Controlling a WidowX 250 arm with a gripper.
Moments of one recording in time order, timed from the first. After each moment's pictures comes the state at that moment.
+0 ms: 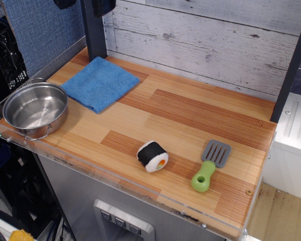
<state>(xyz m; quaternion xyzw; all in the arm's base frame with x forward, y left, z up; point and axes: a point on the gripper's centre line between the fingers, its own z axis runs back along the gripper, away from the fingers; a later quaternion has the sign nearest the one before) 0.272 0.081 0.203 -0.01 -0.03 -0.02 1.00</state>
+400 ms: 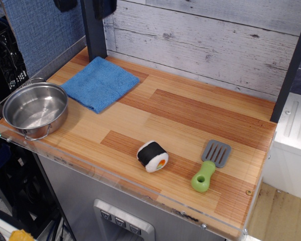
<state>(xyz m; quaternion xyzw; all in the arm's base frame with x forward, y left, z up) 0.269 0.080 0.193 -0.02 -0.01 -0.02 1.00</state>
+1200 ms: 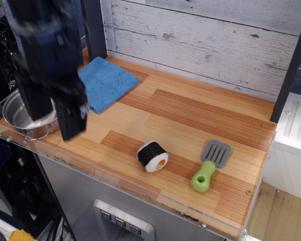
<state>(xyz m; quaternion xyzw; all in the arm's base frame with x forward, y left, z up) 0.183 0.066 0.106 -0.01 0.04 -0.07 1.00</state>
